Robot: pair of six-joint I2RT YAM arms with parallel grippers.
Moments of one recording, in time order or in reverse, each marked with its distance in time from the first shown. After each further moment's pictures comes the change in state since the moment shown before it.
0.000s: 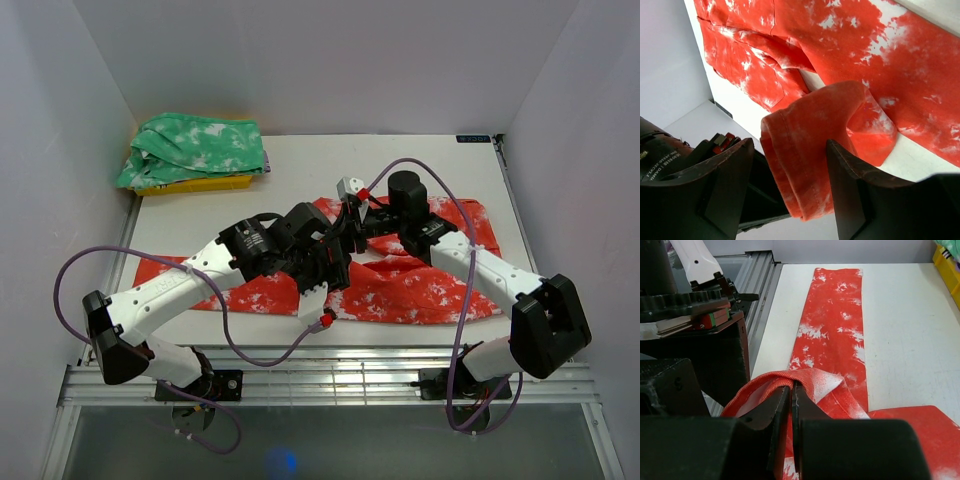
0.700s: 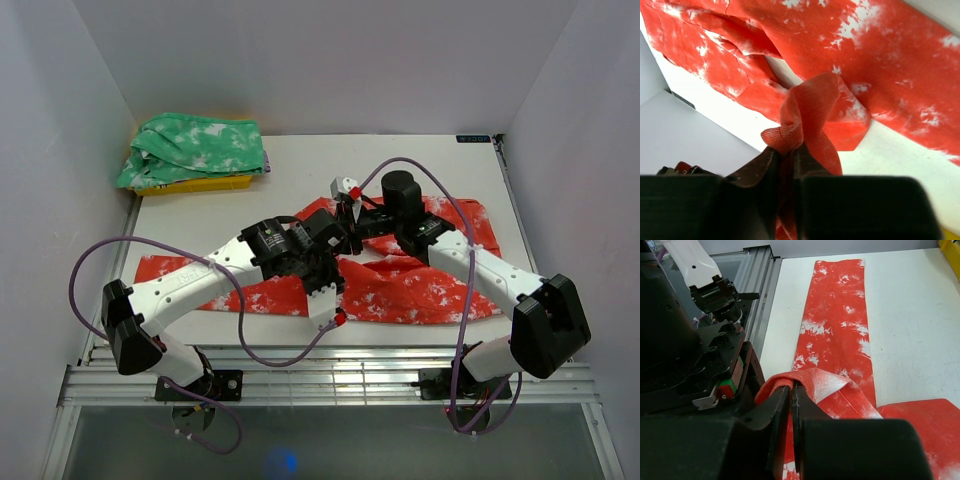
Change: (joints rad) left arm -0.026 0.090 0.023 -0.042 -0.166 -0.066; right arm 0.037 0.002 0.034 -0.091 0.063 0.013
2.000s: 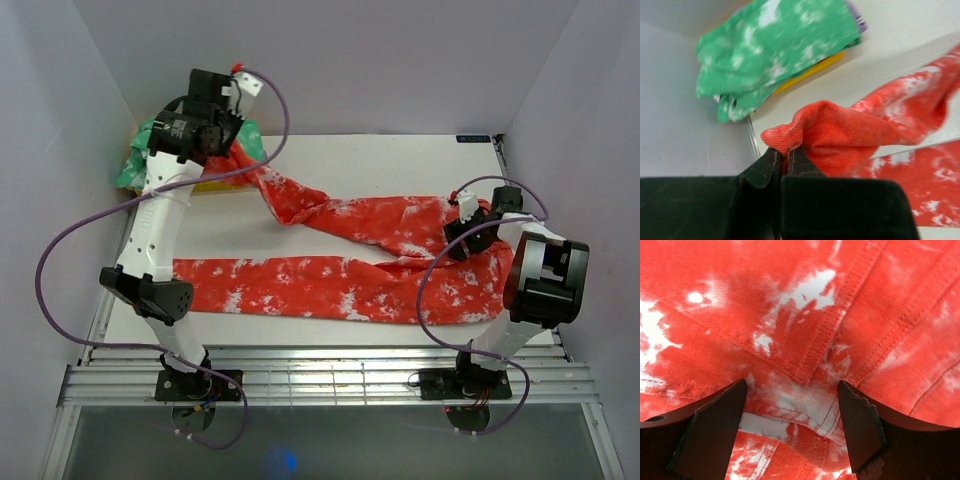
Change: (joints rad) left arm 0.633 0.304 0.860 -0.143 -0.465 -1.468; right arm -0.851 0.289 -0.044 -0.537 0.678 -0.612
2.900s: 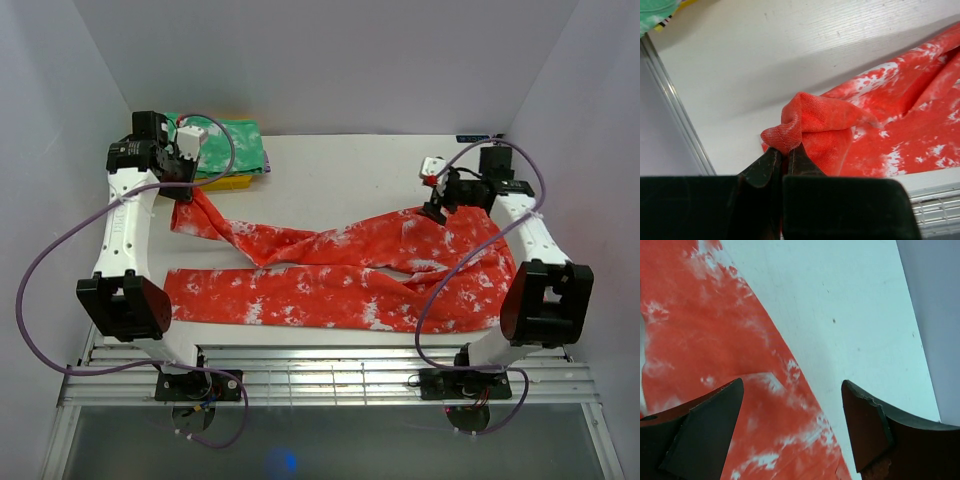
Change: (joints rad) left arm 0.457 -0.166 -0.537 0.027 0.472 -0.013; right arm 0.135 -0.188 0.231 -0.128 -0.496 -0.452
